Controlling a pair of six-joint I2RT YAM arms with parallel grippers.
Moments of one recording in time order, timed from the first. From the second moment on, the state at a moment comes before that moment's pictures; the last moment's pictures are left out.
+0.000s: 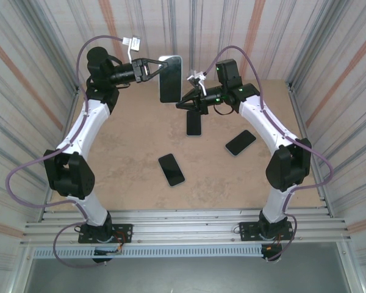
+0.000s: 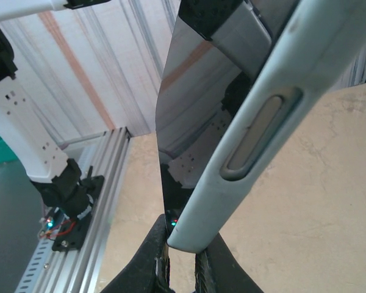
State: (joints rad) left arm -0.21 1.72 1.67 0.29 1.15 -0.86; right arm 0.41 1.82 1.77 -0.54 -1.13 -0.30
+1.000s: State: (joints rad) left arm -0.25 1.72 1.68 0.26 1.12 -0.95; right arm 0.39 1.73 1.62 -0.36 -0.99 -0.22
